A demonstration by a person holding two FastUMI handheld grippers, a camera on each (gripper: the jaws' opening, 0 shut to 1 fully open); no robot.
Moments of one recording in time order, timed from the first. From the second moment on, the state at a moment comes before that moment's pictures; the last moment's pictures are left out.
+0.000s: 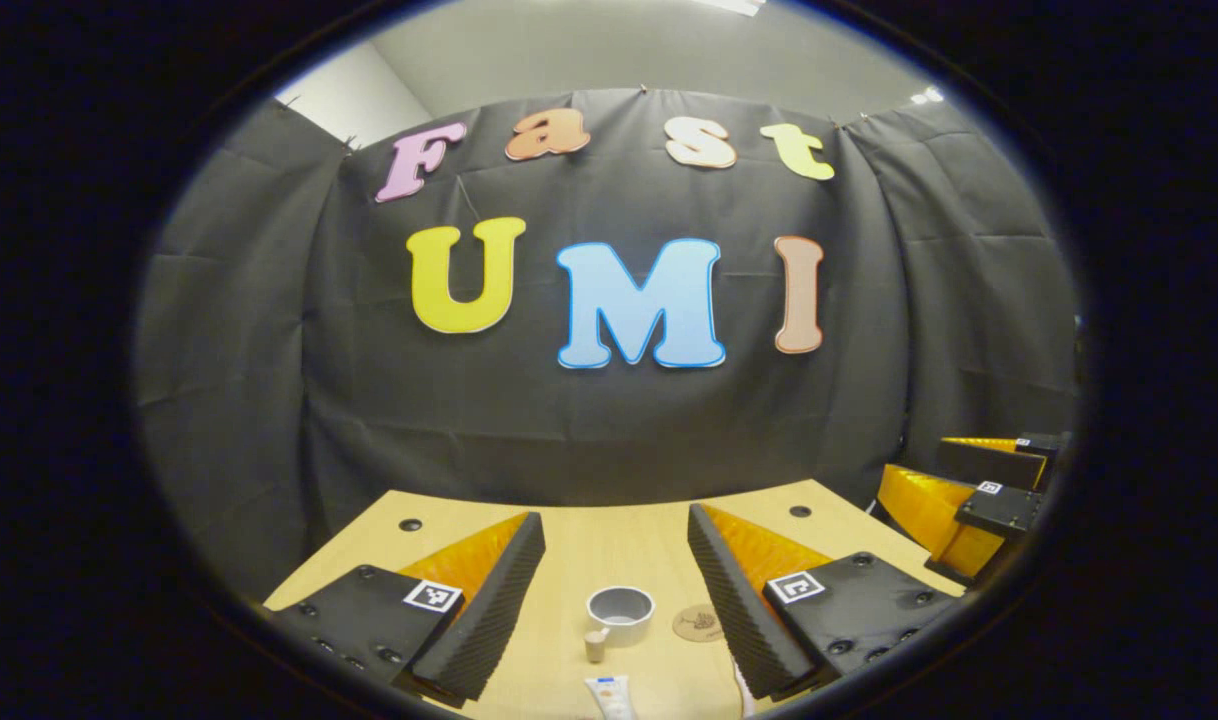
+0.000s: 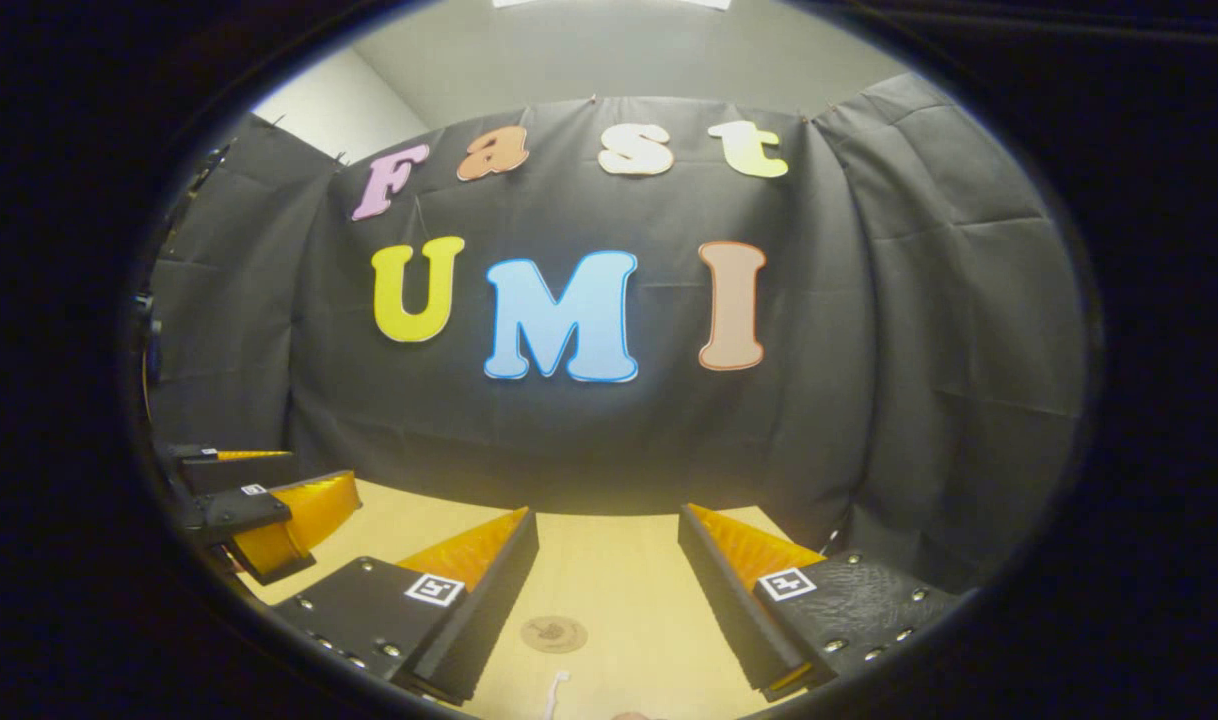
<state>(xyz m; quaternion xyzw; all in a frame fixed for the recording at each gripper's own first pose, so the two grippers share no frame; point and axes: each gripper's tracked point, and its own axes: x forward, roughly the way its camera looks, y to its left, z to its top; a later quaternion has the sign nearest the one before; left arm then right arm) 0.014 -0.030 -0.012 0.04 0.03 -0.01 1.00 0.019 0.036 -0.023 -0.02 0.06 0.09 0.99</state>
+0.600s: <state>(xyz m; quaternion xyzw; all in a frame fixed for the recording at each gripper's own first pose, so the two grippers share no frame) 0.018 -0.012 -0.186 0.03 0.22 -0.02 0.98 0.025 0.060 -0.147 0.00 0.24 0.13 0.96</state>
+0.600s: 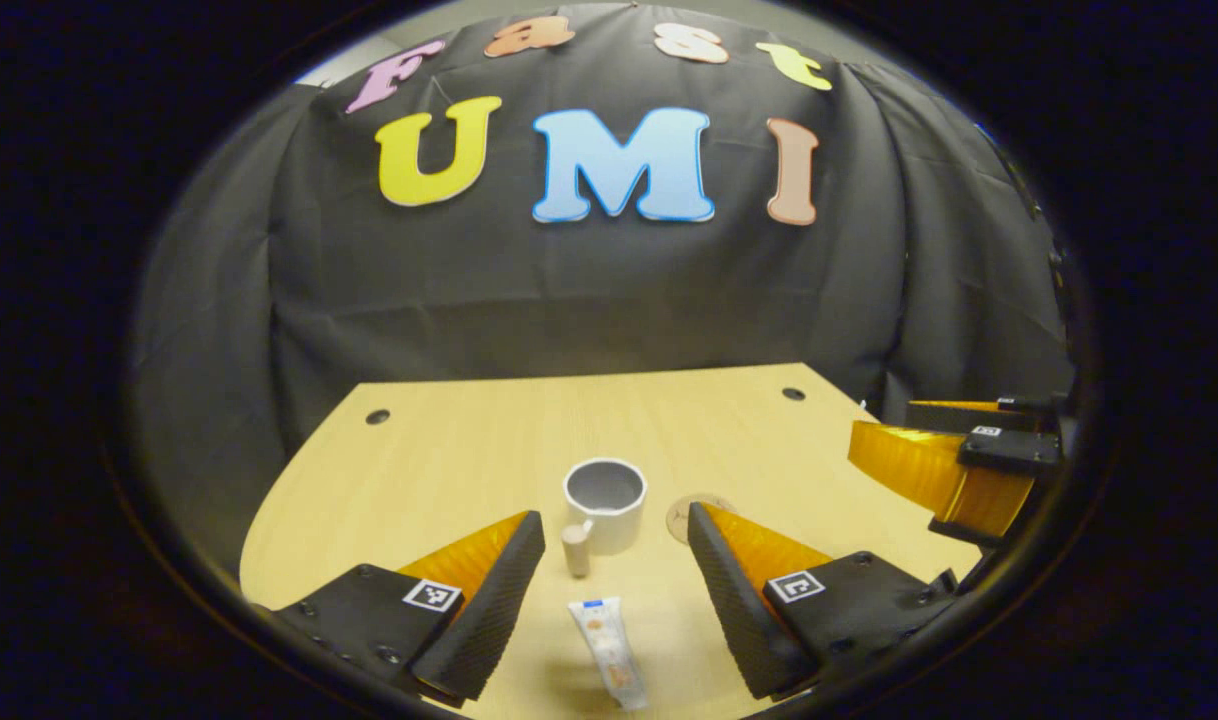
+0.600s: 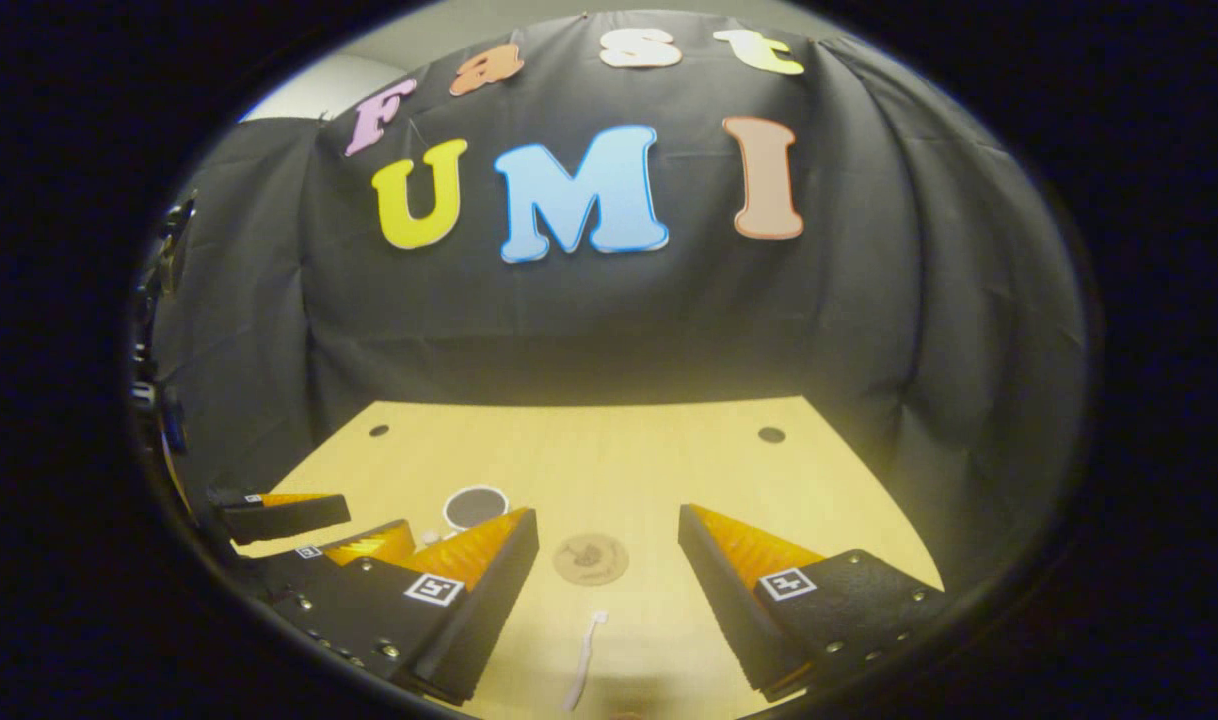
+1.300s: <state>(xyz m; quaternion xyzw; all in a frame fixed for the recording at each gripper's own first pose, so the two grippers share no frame) -0.011 0.016 -0.336 0.00 0.42 0.00 0.91 0.003 0.070 -0.276 -0.03 0.48 0.12 0.87</state>
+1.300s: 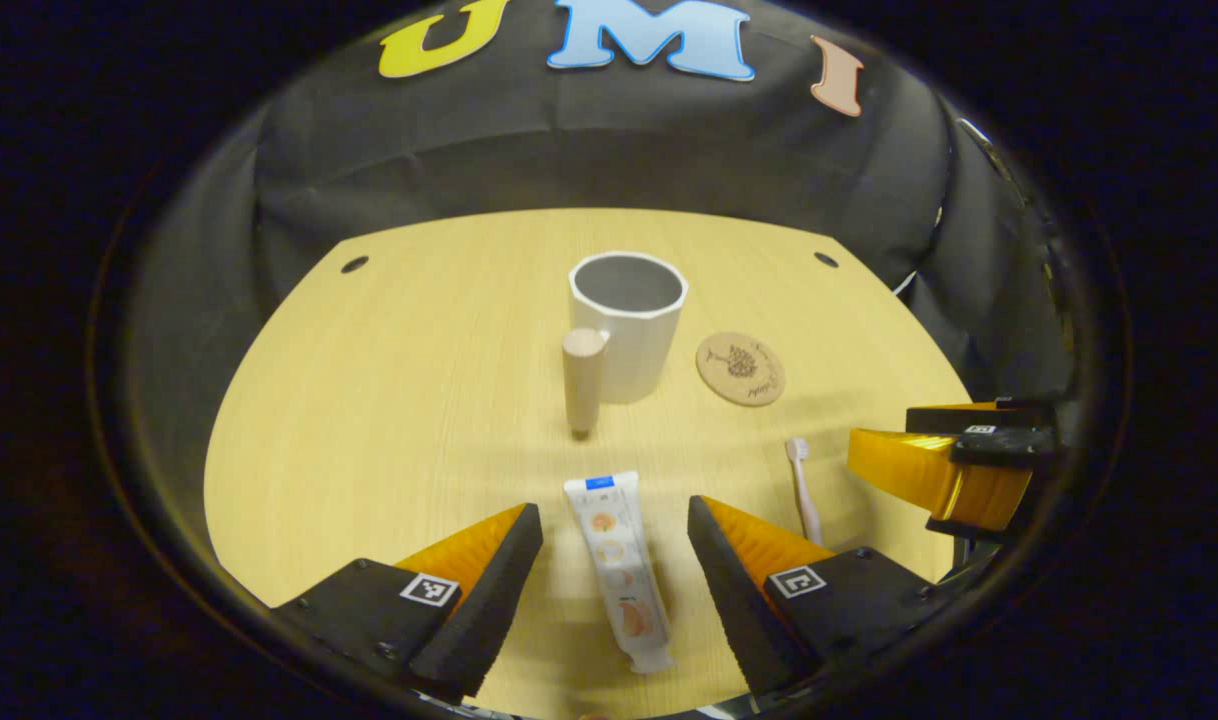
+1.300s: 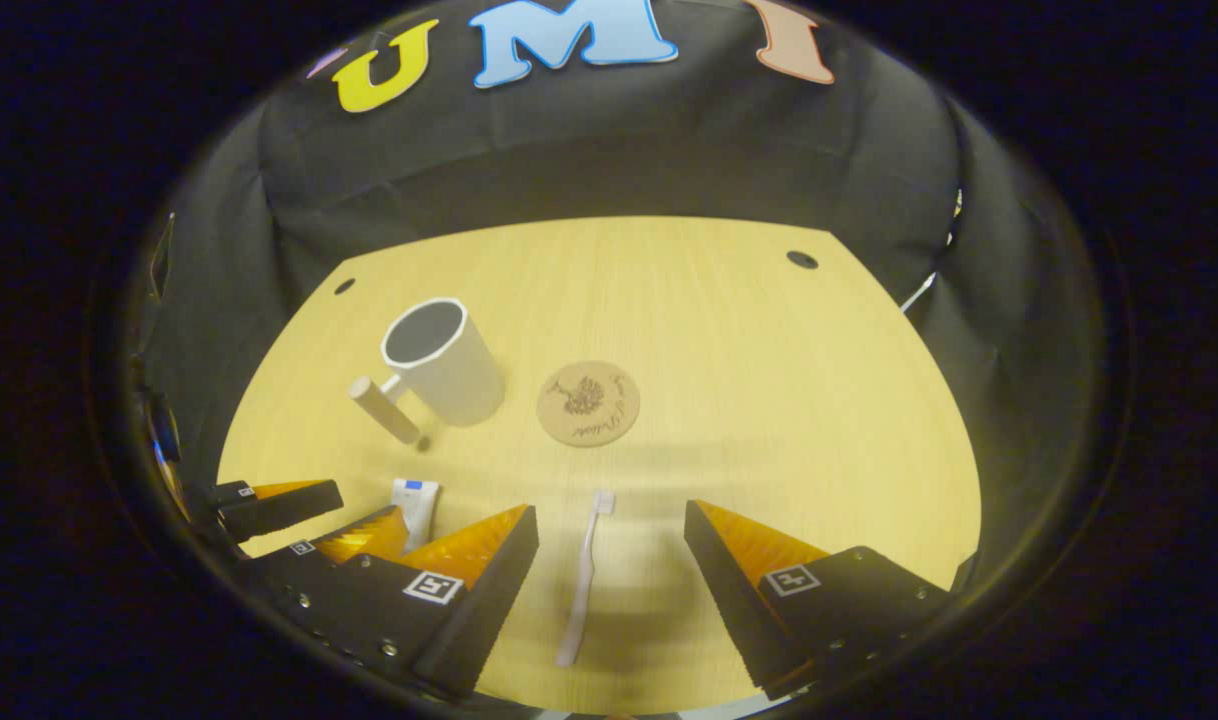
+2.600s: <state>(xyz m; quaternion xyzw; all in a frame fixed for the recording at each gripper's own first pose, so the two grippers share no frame) -0.025 0.023 -0.395 0.03 0.53 0.03 0.85 -0.041 0.071 -0.352 -0.08 0.64 0.10 0.76</state>
